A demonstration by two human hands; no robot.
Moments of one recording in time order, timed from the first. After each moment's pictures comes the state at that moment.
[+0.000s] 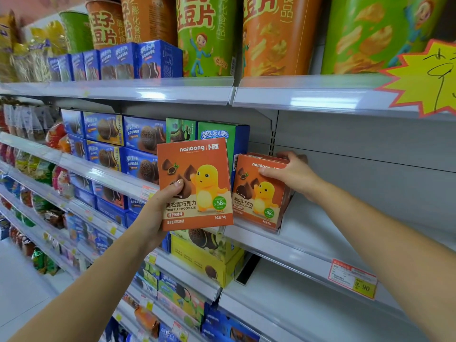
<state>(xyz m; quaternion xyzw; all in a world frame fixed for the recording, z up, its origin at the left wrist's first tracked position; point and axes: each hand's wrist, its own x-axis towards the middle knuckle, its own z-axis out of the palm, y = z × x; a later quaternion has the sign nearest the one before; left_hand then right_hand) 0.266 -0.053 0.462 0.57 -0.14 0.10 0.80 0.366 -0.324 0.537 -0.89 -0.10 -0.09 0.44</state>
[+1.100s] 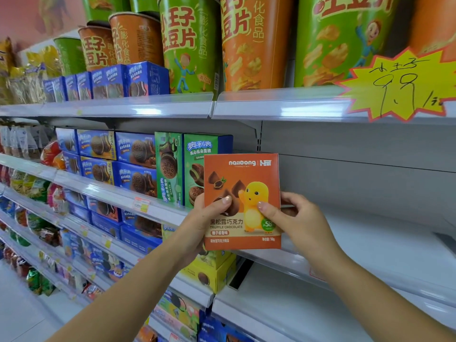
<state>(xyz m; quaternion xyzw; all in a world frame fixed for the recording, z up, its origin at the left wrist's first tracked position) 0.238 -0.144 0.476 0.65 -0.12 0.02 0.75 0.232 -0.345 0.492 -0.80 -0.14 -0.16 0.57</state>
